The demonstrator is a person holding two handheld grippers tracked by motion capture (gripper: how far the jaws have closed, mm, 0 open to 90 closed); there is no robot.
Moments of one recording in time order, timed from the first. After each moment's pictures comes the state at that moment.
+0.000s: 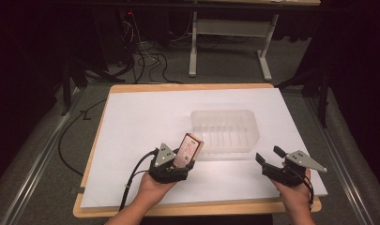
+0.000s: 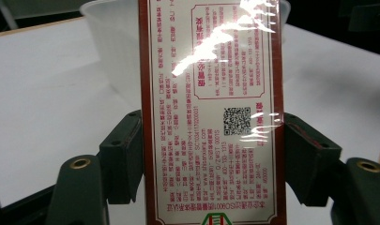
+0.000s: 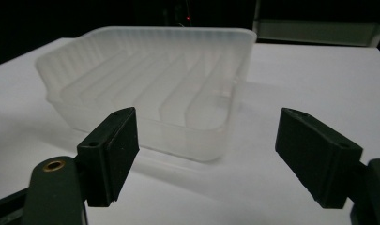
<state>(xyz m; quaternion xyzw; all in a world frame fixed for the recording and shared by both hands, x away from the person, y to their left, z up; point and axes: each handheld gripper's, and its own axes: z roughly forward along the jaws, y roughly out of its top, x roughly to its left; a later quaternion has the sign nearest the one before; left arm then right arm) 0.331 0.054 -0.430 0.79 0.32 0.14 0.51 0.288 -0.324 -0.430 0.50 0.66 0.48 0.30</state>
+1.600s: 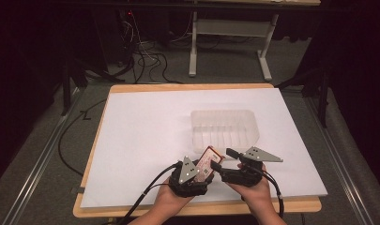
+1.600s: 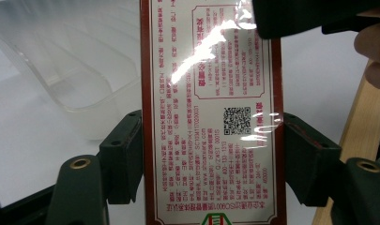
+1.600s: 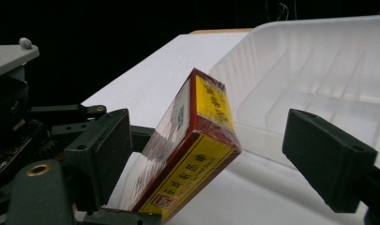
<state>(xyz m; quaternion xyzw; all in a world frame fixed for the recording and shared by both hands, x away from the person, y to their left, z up) 0.299 0.007 -0.444 0.81 0.27 0.15 0.50 0.301 -0.214 -0.417 0.44 0.70 0.55 0.14</state>
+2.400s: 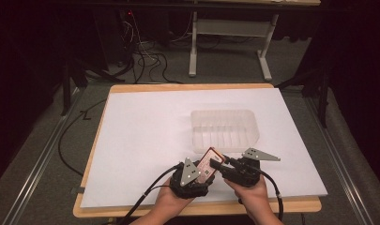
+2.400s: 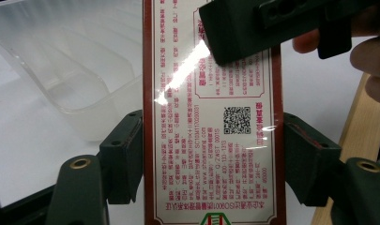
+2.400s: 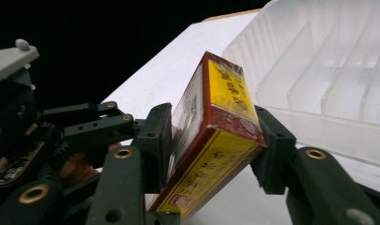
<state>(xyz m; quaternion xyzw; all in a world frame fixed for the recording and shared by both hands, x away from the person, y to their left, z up) 0.296 0.005 -0.445 0.81 0.27 0.16 0.50 0.302 -0.214 -0.425 0.45 0.69 0.56 0.07</state>
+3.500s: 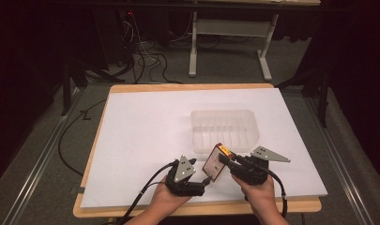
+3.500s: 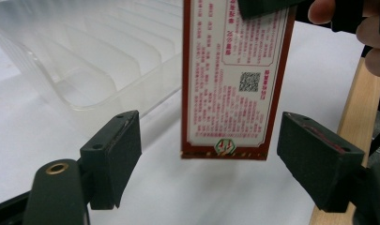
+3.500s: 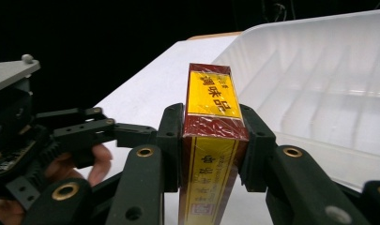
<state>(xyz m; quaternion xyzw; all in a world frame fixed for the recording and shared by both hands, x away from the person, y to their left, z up) 0.304 0.019 -0.442 0.81 0.26 0.14 0.50 0.300 -0.232 -0.416 0.45 0.68 0.57 0.13</state>
